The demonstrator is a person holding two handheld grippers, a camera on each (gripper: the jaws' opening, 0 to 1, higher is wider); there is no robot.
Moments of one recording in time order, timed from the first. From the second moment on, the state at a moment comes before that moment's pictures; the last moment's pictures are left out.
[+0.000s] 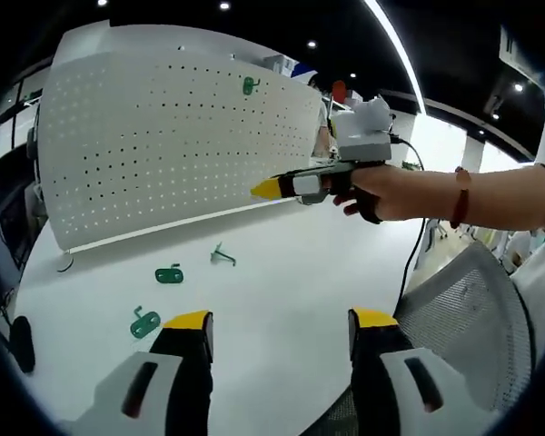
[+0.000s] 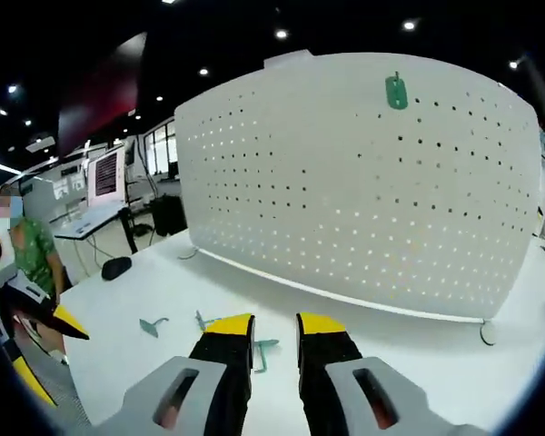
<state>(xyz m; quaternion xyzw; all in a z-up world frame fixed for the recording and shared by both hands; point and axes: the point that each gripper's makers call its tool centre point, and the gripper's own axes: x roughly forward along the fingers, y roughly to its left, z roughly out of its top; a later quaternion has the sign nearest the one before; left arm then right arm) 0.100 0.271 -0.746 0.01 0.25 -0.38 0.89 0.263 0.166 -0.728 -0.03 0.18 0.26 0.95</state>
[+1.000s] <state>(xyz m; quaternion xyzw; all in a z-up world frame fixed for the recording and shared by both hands) 0.102 0.278 -0.753 -0.01 0.27 -0.35 0.90 0.273 0.198 -0.785 -0.07 0.26 0.35 0.90</state>
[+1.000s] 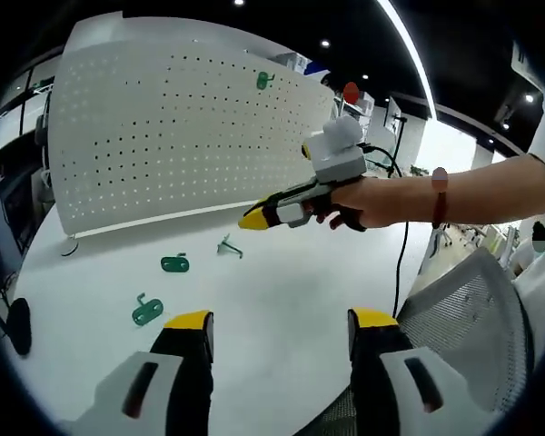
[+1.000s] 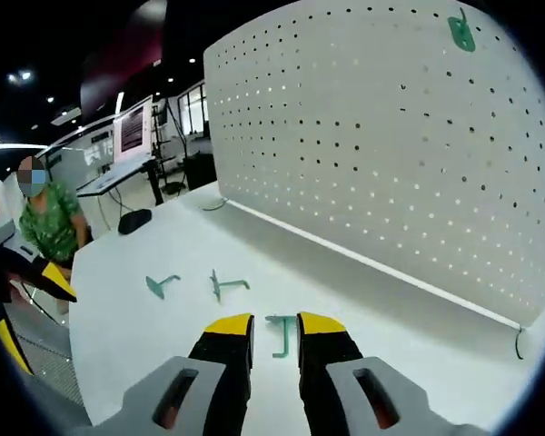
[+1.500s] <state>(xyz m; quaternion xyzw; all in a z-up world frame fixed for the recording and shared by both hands) 0.101 0.280 -0.748 -0.01 0.27 -0.35 0.90 0.290 0.208 -0.797 -0.15 0.27 0.39 0.87</state>
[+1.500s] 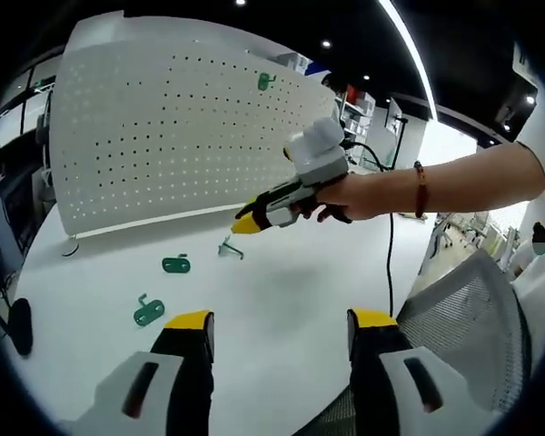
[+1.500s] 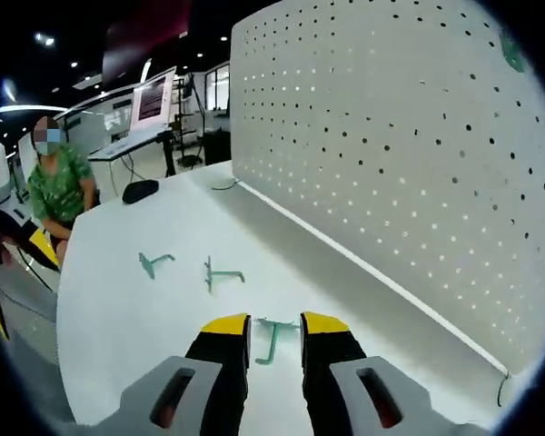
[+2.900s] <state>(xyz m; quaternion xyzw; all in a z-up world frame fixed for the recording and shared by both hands) 0.102 0.293 -0.749 -0.02 0.26 -0.33 0.91 0.294 0.210 -0.839 -0.20 0.33 0.41 0.82</state>
